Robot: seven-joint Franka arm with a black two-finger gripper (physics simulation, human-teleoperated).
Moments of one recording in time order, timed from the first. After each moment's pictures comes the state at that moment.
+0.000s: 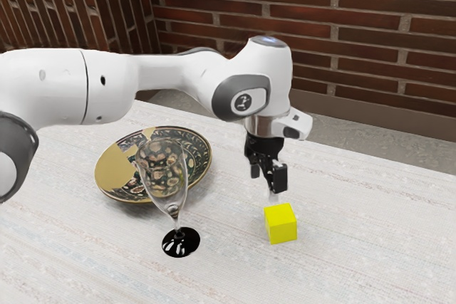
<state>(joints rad) -0.18 0.46 -0.32 -1.53 0.12 1.84 0.15</state>
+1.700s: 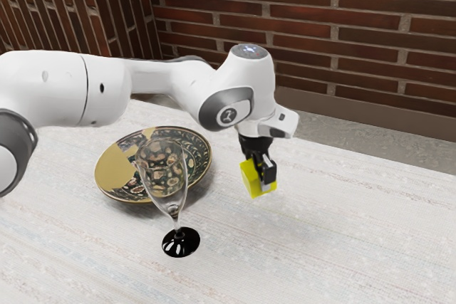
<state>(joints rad) -0.14 0.46 -0.28 -1.62 0.21 2.09 0.17</state>
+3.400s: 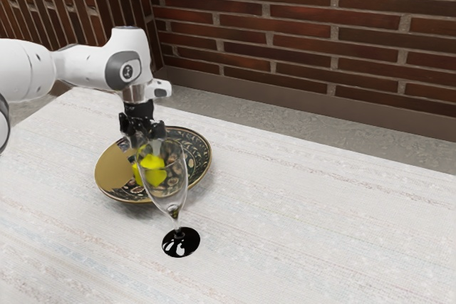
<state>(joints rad) 0.35 0.53 -0.23 -1.53 0.12 1.86 0.18</state>
